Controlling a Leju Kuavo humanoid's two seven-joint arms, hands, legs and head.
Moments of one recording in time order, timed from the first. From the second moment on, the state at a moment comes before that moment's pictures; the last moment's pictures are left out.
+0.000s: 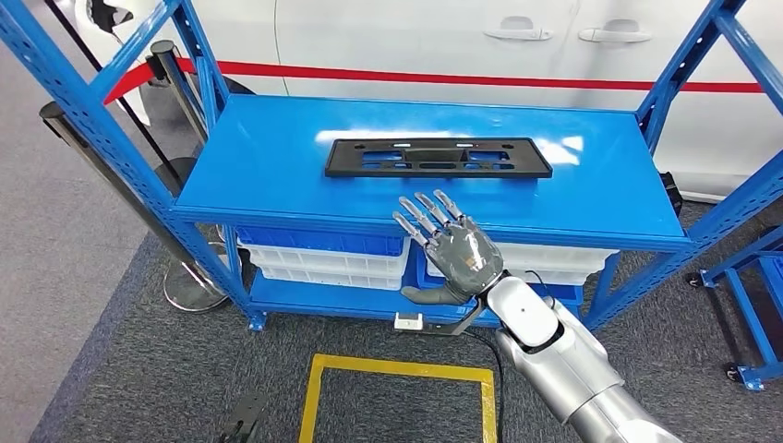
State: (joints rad) left arm -0.13 -0.19 0.99 -0.19 -1.25 0.10 -0.08; right arm -0.72 0.02 0.81 -0.78 1.39 -0.54 -0.33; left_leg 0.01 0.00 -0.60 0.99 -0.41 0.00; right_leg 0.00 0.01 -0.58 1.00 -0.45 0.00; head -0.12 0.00
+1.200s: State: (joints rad) left arm -0.13 -0.19 0.99 -0.19 -1.25 0.11 -0.08; right arm -0.72 0.04 0.82 -0.74 1.38 -0.55 -0.34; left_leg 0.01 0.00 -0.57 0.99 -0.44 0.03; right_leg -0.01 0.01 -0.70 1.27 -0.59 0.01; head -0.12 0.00
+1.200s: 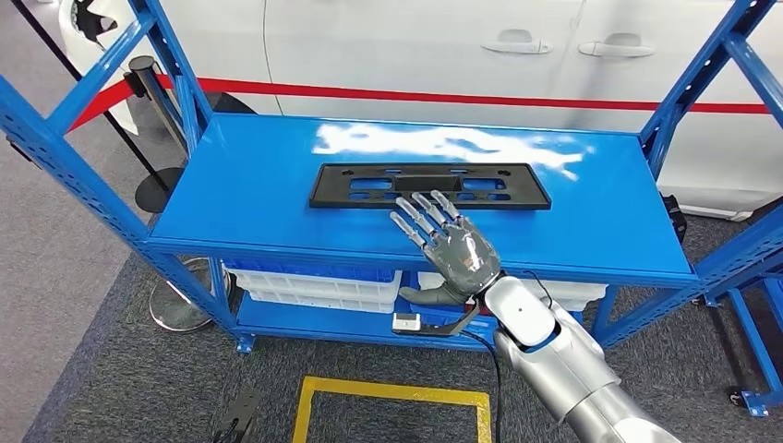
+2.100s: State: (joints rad) left arm -0.13 -0.19 0.99 -0.19 -1.25 0.12 -0.08; right arm -0.72 0.04 0.82 -0.72 1.37 -0.56 -0.34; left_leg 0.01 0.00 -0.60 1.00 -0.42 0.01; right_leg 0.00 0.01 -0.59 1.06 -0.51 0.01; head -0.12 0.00
